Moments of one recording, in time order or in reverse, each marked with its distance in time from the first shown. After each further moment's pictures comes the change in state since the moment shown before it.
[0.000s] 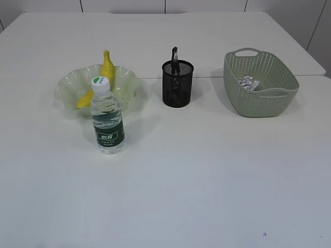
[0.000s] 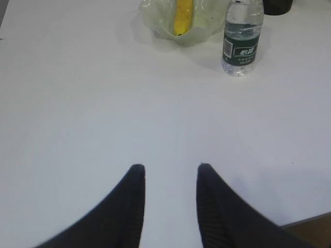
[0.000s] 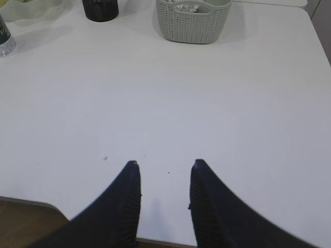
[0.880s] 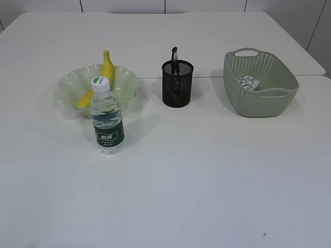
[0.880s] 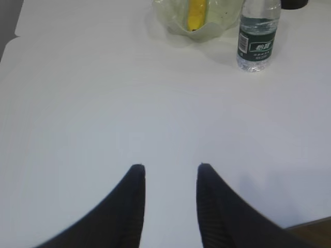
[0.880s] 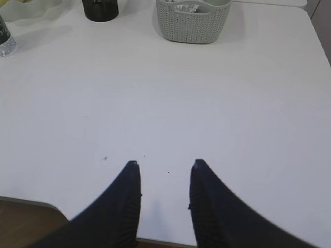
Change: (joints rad) left arm 0.000 0.000 0.000 0.048 0.000 -0.010; right arm 0.000 0.000 0.000 0.000 0.000 0.000
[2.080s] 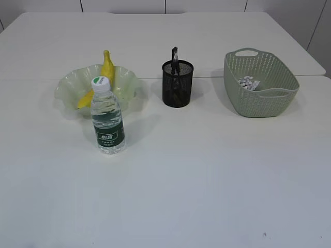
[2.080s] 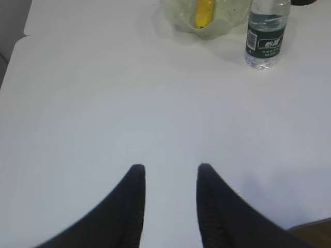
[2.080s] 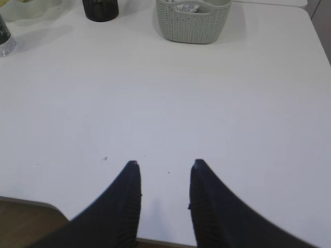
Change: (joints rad) left arm 0.000 0.000 0.000 0.027 0.000 -0.002; right arm 0.000 0.000 0.000 0.000 0.000 0.000
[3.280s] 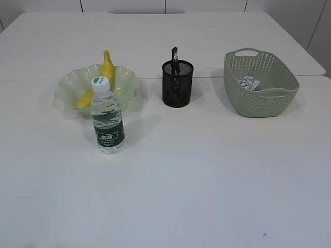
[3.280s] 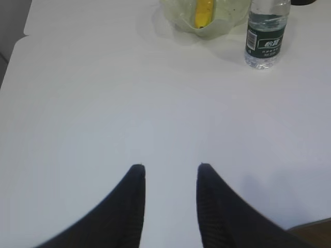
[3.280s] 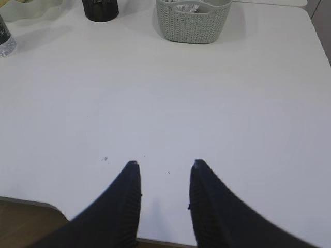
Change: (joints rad) left arm 0.000 0.000 0.000 0.000 0.000 0.000; right arm 0.000 0.000 0.000 0.000 0.000 0.002
